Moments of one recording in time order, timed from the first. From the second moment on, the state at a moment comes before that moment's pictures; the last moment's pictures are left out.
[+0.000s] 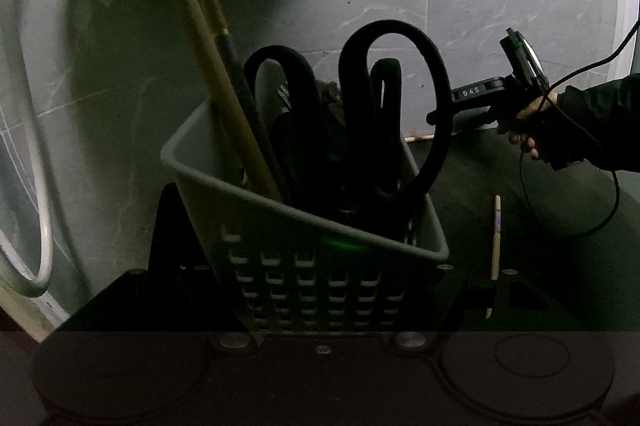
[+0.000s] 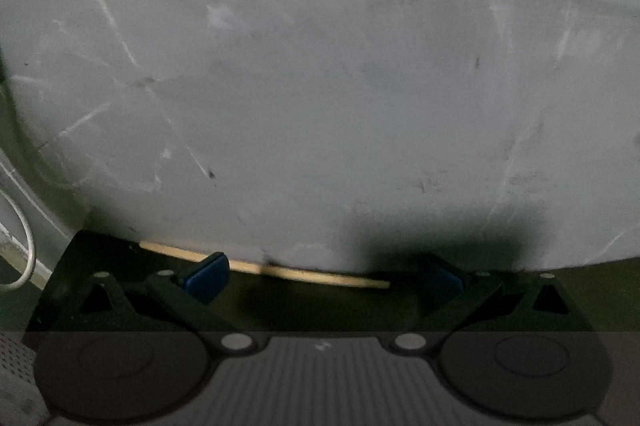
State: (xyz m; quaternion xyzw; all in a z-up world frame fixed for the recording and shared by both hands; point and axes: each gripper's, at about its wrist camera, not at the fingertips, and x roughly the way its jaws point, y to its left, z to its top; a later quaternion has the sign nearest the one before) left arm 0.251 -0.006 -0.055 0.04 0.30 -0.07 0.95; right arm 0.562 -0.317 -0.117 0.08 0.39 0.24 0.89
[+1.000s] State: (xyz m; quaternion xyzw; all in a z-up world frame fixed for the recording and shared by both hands) left arm 0.250 -0.003 -0.060 0.05 0.29 -0.07 0.95; right arm 0.532 -0.137 -0.108 -0.23 0.40 0.46 0.76
